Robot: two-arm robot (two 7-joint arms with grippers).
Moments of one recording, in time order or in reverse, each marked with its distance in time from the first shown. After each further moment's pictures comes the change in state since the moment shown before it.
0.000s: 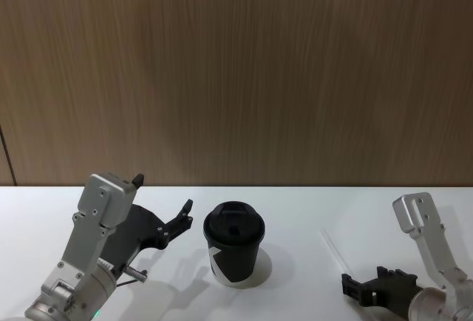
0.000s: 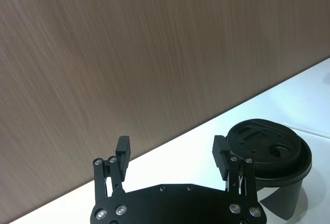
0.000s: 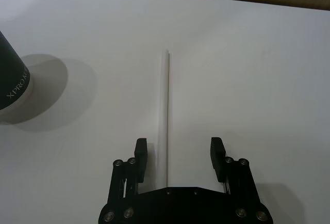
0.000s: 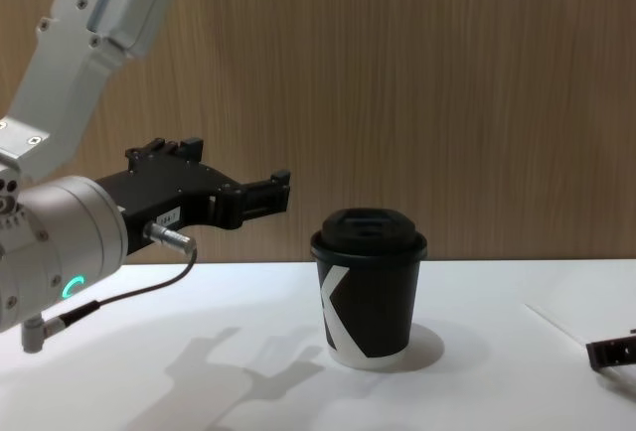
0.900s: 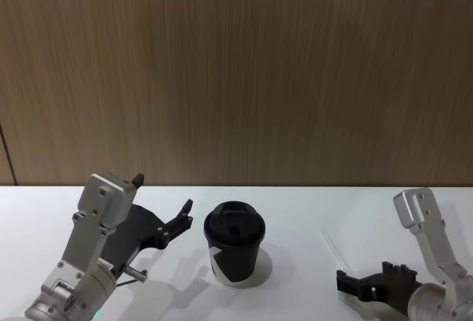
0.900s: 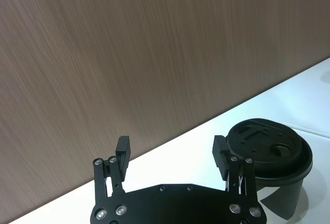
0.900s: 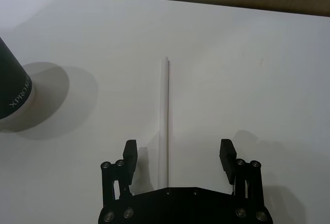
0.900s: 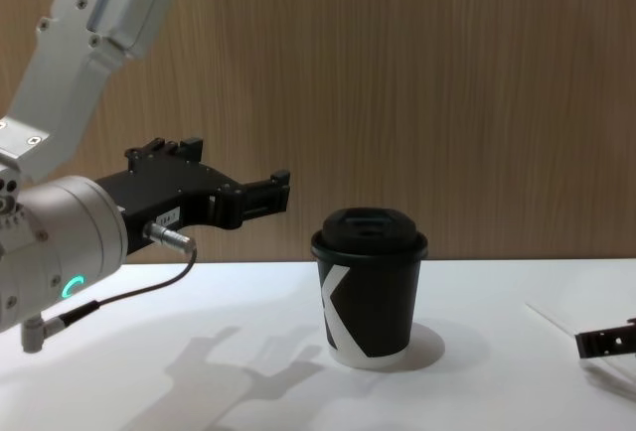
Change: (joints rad) left arm 0.000 0.000 0.000 0.000 0.000 0.000 0.000; right arm 0.012 0.002 -0.006 0.000 0.020 -0.004 -0.019
